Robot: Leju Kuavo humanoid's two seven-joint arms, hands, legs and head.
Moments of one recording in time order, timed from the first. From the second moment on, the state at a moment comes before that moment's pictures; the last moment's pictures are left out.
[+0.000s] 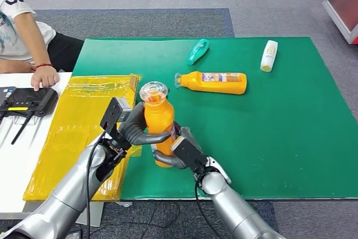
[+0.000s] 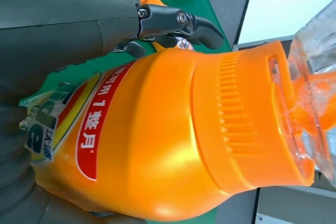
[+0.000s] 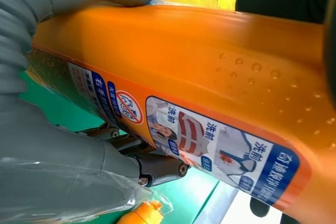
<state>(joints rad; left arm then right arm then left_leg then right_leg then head) -0.47 -0.02 -0.52 -1.17 0.19 -0.34 -0.27 -0.37 0.13 0.57 -0.94 0.31 -0.03 -0.45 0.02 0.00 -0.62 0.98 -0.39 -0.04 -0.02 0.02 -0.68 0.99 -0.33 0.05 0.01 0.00</state>
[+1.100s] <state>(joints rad) -0.45 -0.04 -0.50 -1.17 0.19 -0.30 -0.27 -0.37 0.14 0.61 -0.92 0.41 -0.15 -0.41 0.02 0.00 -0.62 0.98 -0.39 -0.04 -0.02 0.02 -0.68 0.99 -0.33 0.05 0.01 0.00</state>
